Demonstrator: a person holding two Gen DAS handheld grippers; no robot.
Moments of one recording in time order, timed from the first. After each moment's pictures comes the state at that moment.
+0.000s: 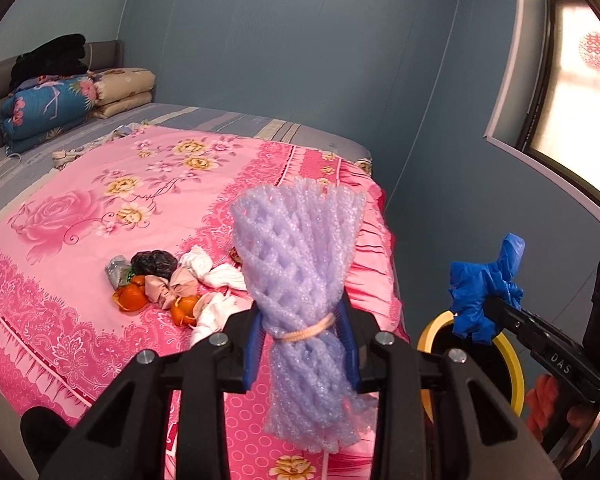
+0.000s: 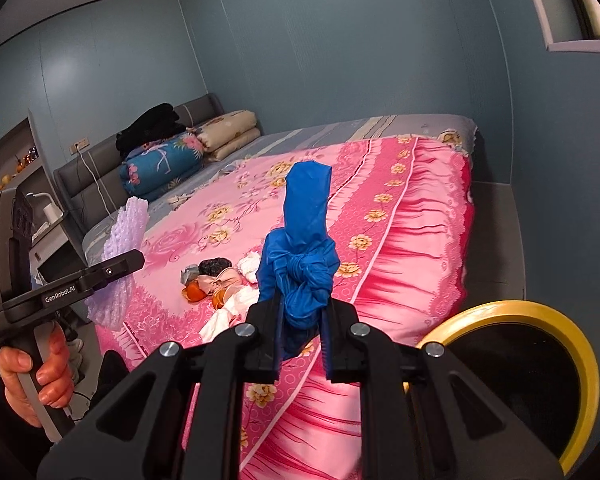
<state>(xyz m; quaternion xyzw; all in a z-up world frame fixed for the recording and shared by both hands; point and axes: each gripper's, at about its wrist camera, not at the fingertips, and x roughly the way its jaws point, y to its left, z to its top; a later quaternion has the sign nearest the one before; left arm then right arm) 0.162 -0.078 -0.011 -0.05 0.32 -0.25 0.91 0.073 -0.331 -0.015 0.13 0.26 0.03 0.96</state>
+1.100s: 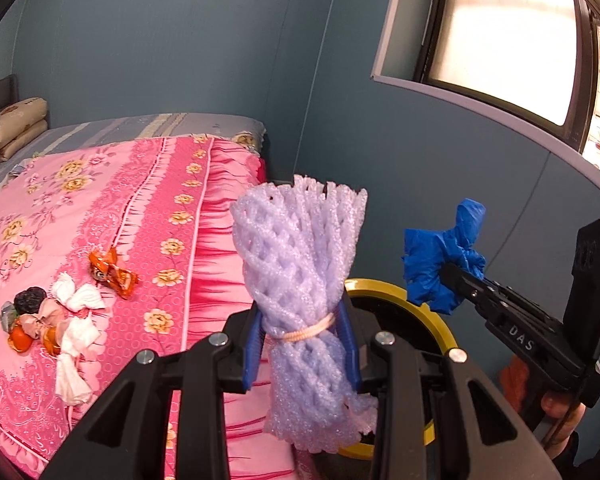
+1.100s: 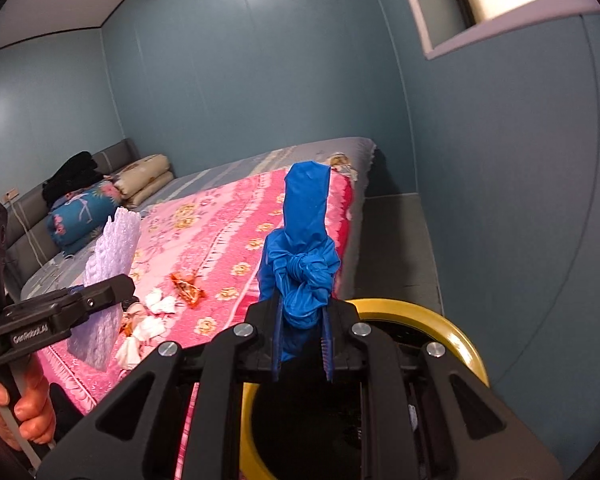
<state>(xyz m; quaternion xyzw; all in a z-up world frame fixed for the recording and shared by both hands) 0.117 -0.248 -0.016 0.03 0.32 -0.40 0.86 -0.013 -0.432 -0.020 0.16 0.22 -0.14 0.95</state>
